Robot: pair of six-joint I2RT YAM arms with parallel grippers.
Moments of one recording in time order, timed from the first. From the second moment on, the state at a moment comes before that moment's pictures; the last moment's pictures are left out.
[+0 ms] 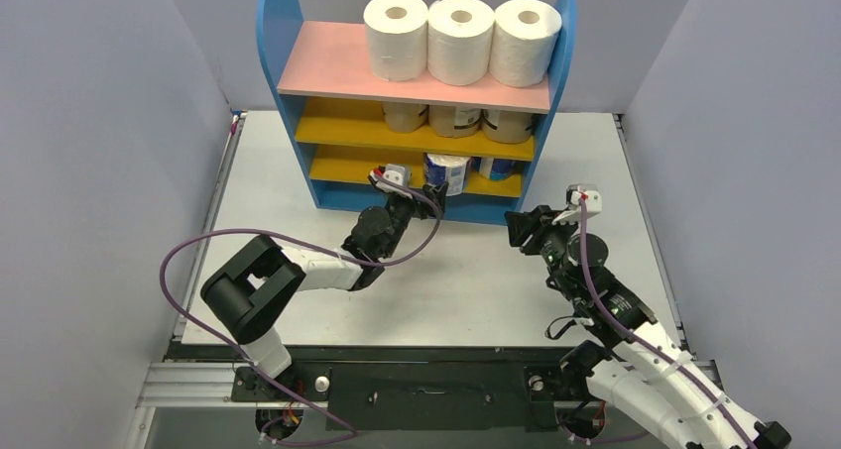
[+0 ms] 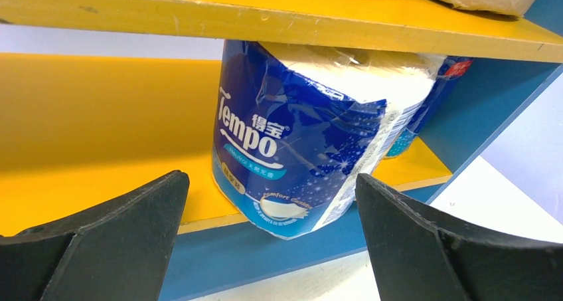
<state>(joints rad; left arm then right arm) -0.79 1.69 0.73 1.11 -0.35 -0.22 0.60 0.64 0.62 -0.12 0.29 0.45</state>
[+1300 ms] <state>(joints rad) -0.85 1.82 0.88 1.09 -0.53 -0.19 0.60 0.49 0.51 -0.26 0.33 0.46</state>
